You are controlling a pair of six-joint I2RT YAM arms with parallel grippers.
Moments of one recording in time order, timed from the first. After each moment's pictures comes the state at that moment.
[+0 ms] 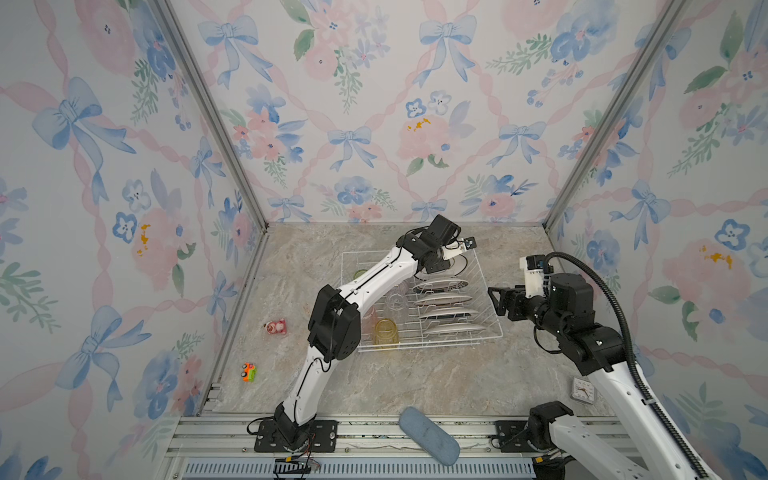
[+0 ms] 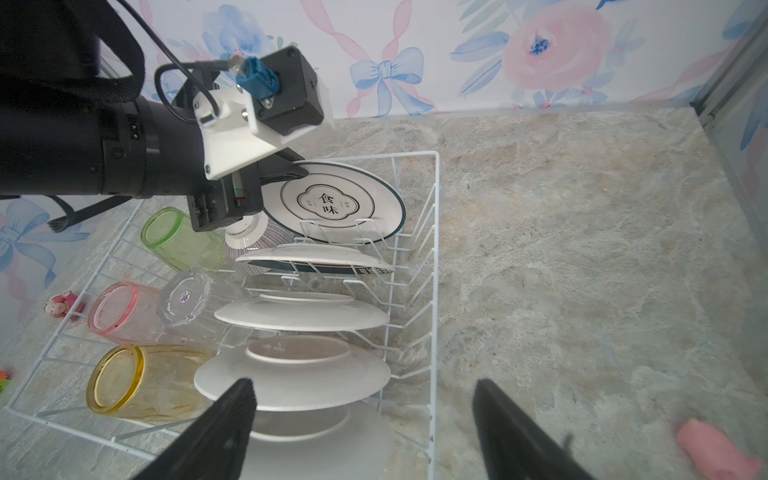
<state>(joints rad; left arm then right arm) -0.77 2.21 2.16 -0.73 -0.20 0.71 0.26 0.82 0.89 -0.59 -0.11 0.20</state>
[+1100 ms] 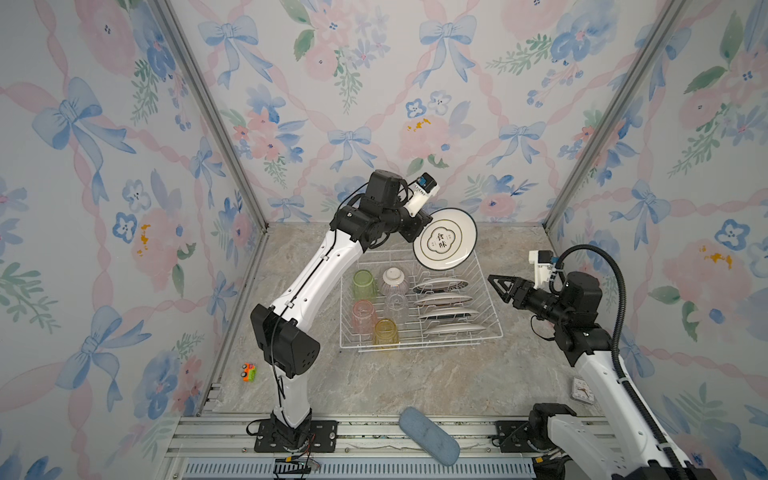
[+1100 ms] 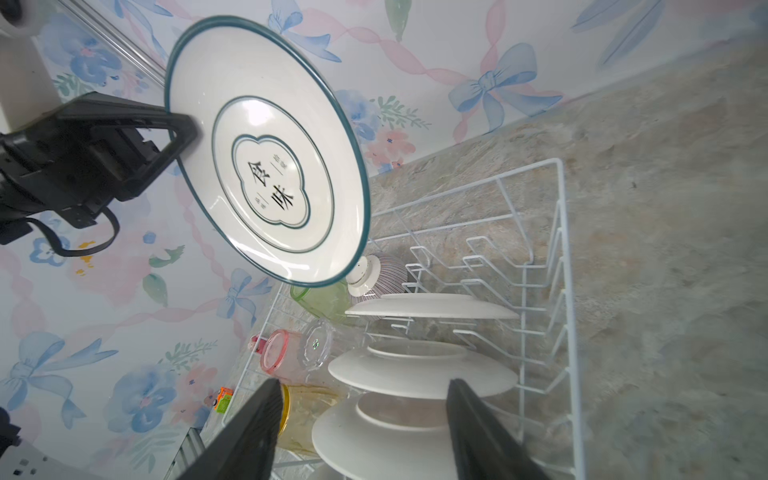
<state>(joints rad) -0.56 1.88 2.10 -0.73 0.37 0.21 -0.02 0.92 0.69 -0.06 -0.74 0.55</state>
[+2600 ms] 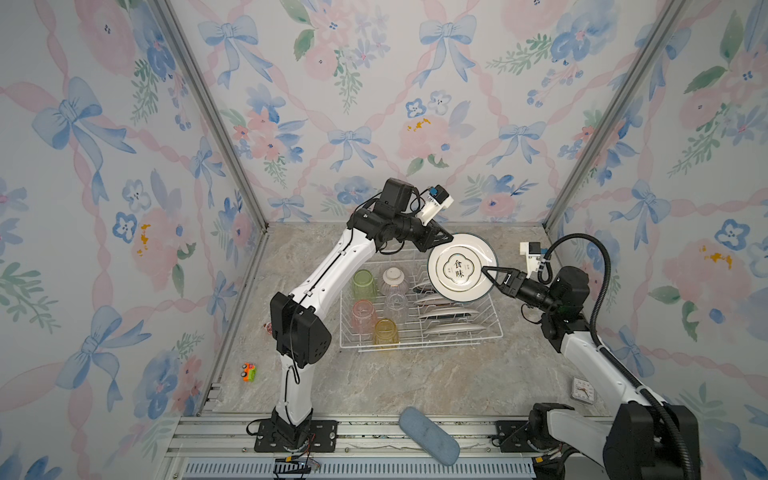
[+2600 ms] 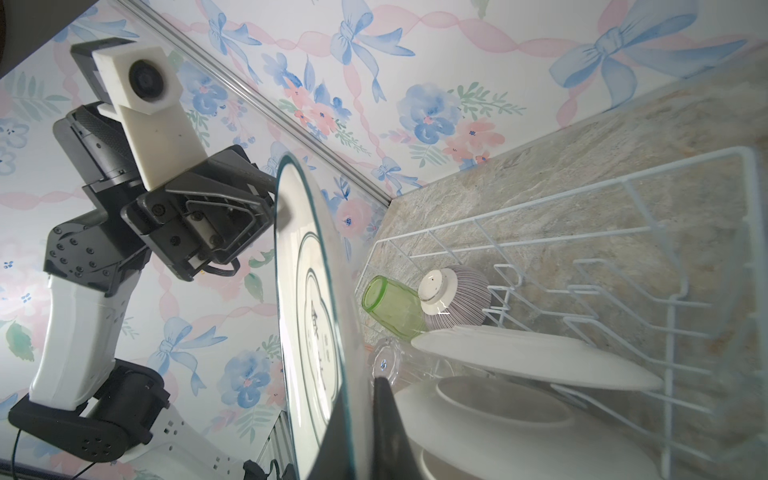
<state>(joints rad) -0.59 1.99 2.13 -0.72 0.64 0.12 -0.02 1.12 0.64 0.37 -0.92 0.81</state>
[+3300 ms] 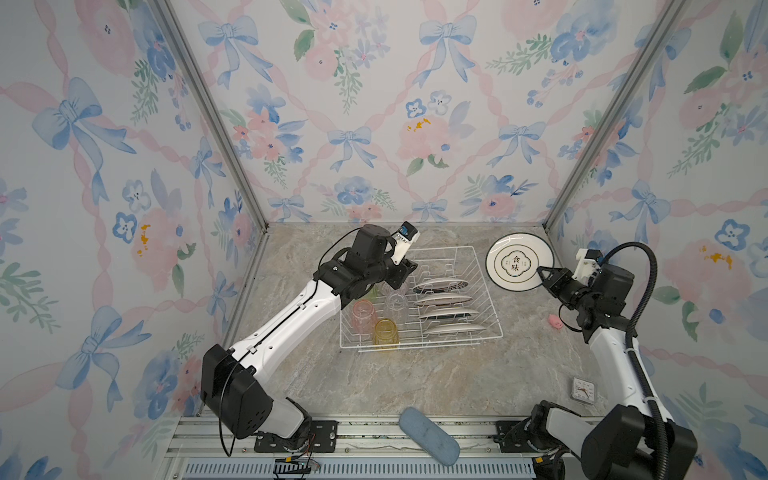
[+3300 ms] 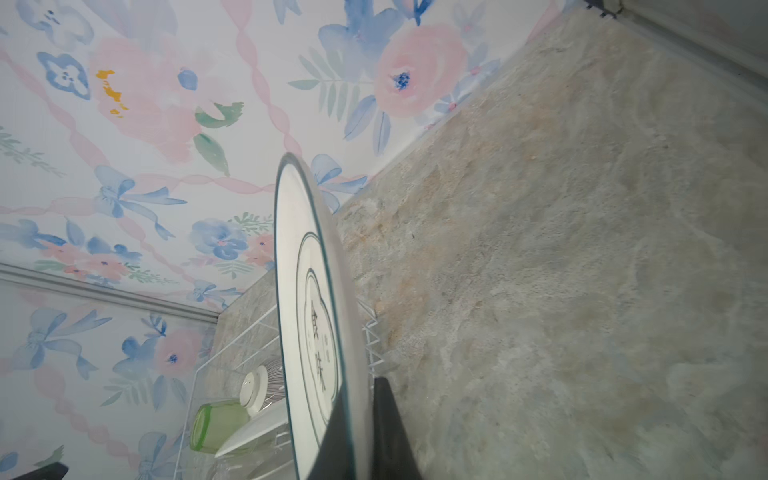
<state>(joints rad) -0.63 1.42 1.29 -0.43 0.11 0.09 -0.37 1.14 0.81 -0.15 -0.56 0.56</state>
